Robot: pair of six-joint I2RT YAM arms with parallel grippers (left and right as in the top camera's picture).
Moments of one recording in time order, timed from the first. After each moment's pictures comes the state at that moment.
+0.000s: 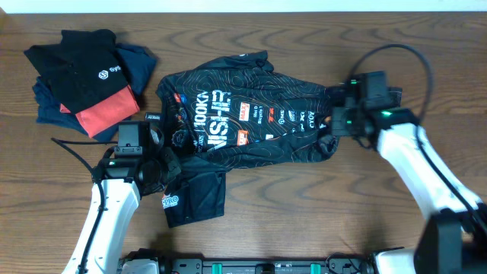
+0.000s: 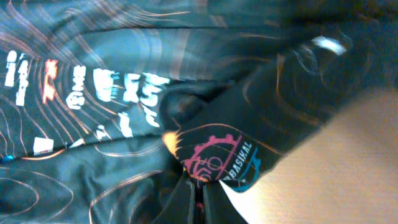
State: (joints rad) left arm 0.01 1.21 0.71 -0.77 0.22 -0.54; right arm 0.18 1.58 1.03 -0.56 -0.04 0.17
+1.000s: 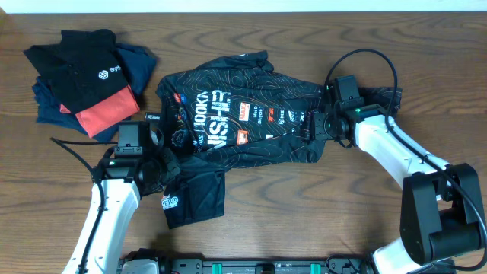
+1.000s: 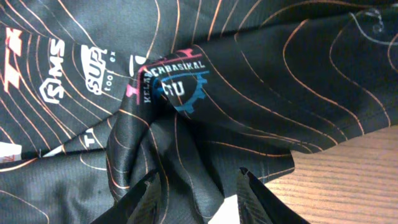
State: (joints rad) left arm 0.01 1.21 0.71 -0.77 0.20 -0.54; right arm 0.25 1.73 1.02 -0.49 -0.01 0.22
